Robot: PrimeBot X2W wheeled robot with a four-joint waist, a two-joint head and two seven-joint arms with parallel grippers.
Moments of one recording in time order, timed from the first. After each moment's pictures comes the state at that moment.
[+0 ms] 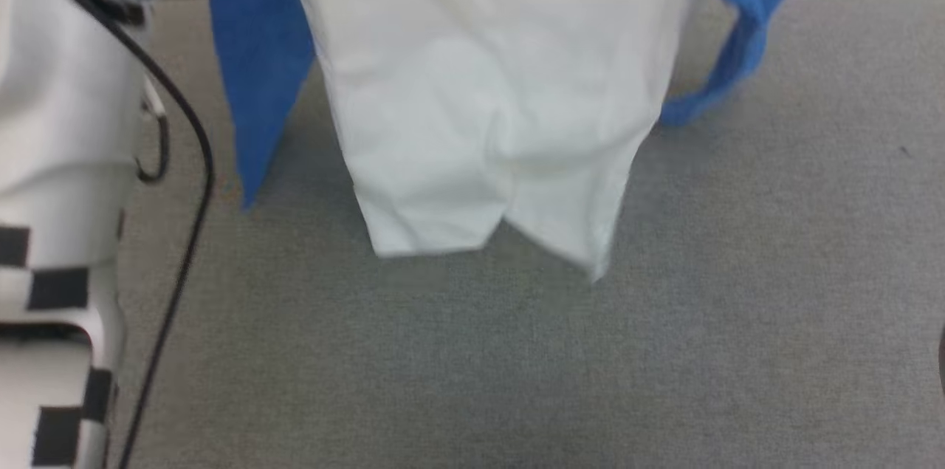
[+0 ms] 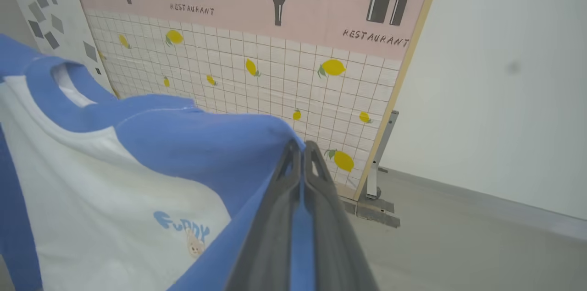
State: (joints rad) left arm -1.19 0.32 -0.28 0.40 -0.65 0.02 0.30; right arm -1.08 -0.26 0.05 0.18 0.35 0.13 0.69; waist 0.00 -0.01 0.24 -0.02
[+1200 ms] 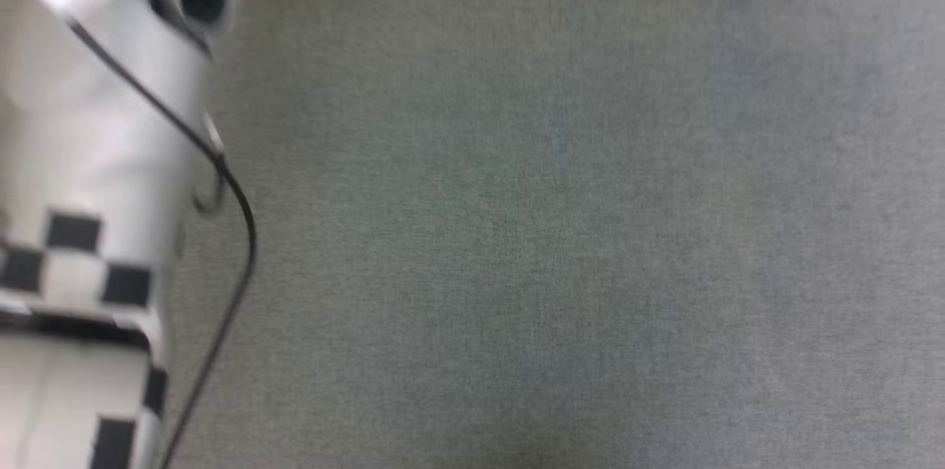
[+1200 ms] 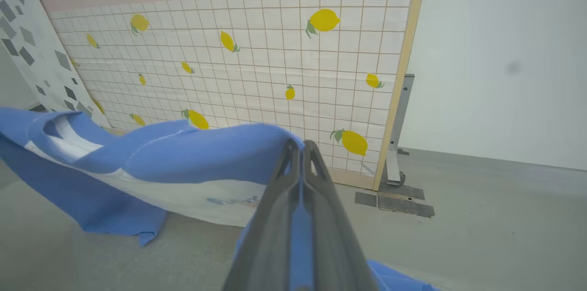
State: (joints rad) left arm -1.23 0.24 -0.34 0.70 -0.68 -0.12 -0.18; right arm -1.17 -0.32 0.16 0.50 0.45 0.13 0.14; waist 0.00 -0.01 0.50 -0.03
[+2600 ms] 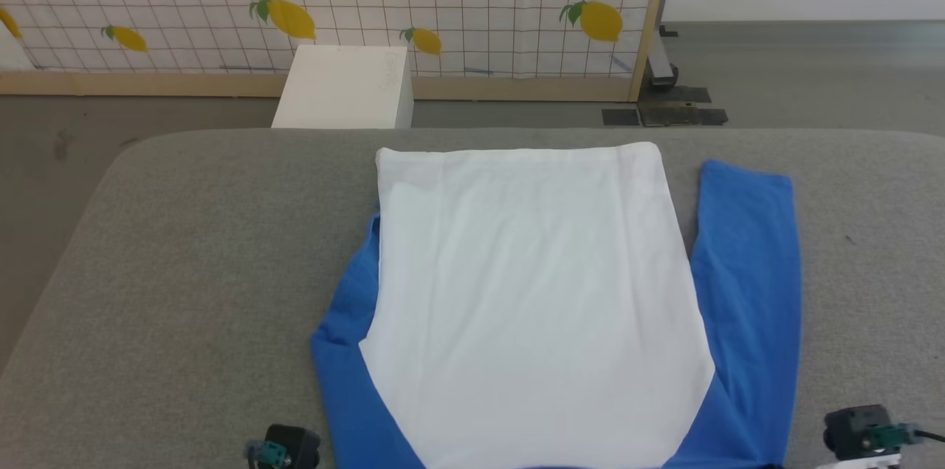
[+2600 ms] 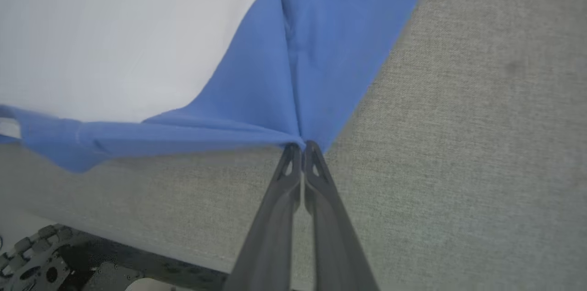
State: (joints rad) left arm 0.01 0.48 -0.68 0.19 -0.79 0.13 0.25; right arm 0.25 -0.25 -0.02 0.02 0.34 0.13 0.51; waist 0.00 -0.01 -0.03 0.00
